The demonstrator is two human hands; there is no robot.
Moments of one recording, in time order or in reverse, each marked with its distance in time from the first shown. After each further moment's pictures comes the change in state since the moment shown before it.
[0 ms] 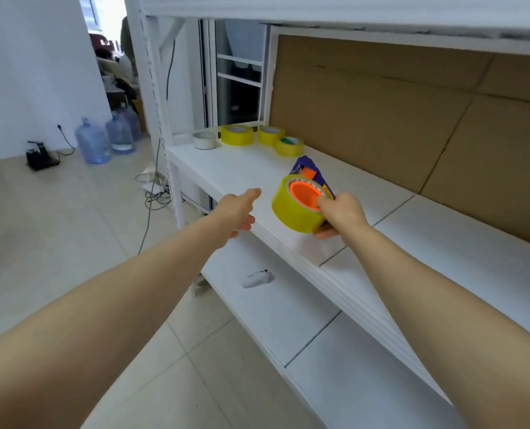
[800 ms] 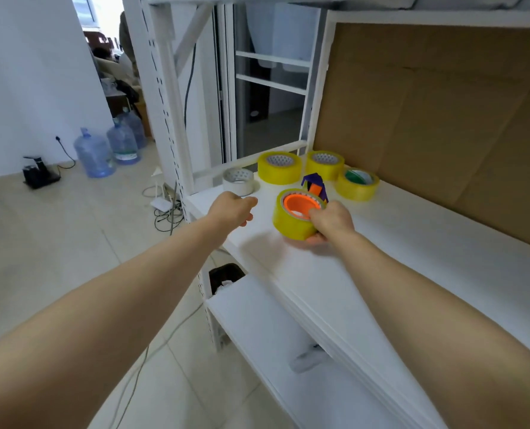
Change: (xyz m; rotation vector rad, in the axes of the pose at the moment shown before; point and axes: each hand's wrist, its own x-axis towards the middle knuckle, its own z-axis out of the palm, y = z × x) left_hand 0.330 0.054 -0.151 0.180 0.085 0.092; right_hand 0.290 -0.120 0.213 -0.020 0.057 0.088
